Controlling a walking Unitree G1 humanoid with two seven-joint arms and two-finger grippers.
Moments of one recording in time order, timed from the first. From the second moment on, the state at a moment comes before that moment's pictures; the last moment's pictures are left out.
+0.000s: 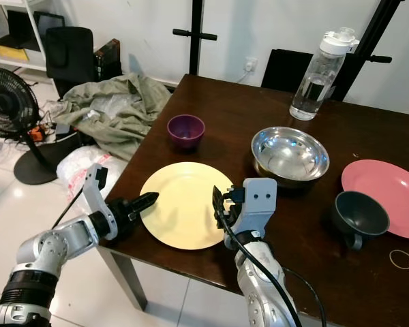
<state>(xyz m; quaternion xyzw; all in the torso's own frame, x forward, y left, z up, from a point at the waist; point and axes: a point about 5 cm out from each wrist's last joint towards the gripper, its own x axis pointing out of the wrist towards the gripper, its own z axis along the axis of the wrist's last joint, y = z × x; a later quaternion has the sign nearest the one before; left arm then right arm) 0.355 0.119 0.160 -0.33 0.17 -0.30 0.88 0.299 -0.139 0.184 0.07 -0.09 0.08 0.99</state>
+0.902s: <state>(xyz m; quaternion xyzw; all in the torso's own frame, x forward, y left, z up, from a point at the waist) 0.347 0.134 0.201 -0.38 0.05 -0.33 0.86 0.306 -0.155 0.190 0.06 -0.11 0.06 0.99</state>
